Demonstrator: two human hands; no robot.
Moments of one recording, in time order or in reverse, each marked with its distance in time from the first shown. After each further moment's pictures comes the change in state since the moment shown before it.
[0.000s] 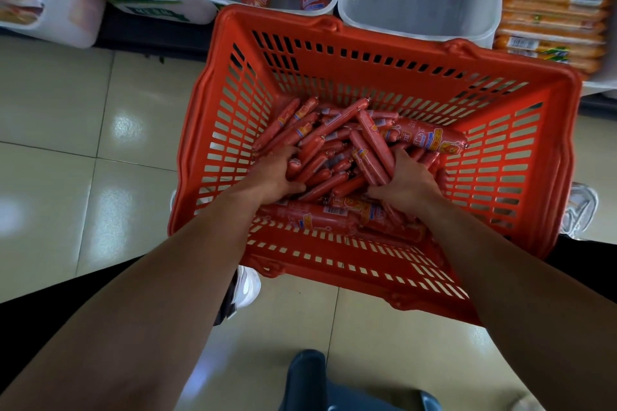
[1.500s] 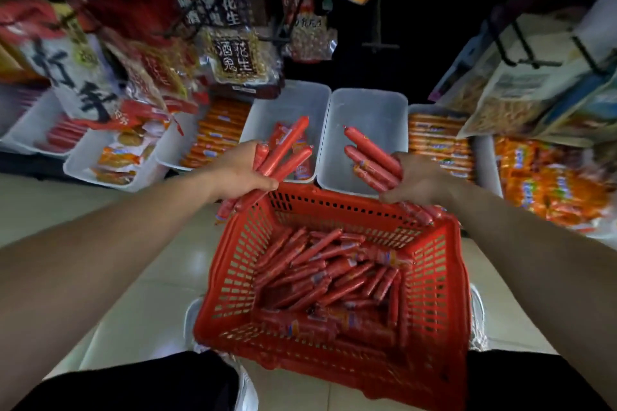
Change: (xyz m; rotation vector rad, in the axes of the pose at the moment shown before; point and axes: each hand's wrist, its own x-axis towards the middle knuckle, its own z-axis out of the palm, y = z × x) left_hand -0.102 0.129 -0.229 -0.012 0.344 0.370; right_hand -0.039 -0.130 -0.242 -0.174 0.149 -0.280
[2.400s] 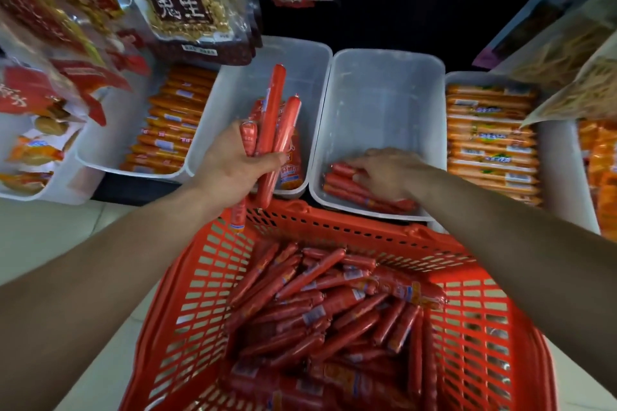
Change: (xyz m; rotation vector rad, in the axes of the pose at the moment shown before) left_hand 0.108 -0.034 0.073 -0.371 0.263 -0.068; right_hand 0.171 0.037 0.077 -0.540 -0.164 -0.242
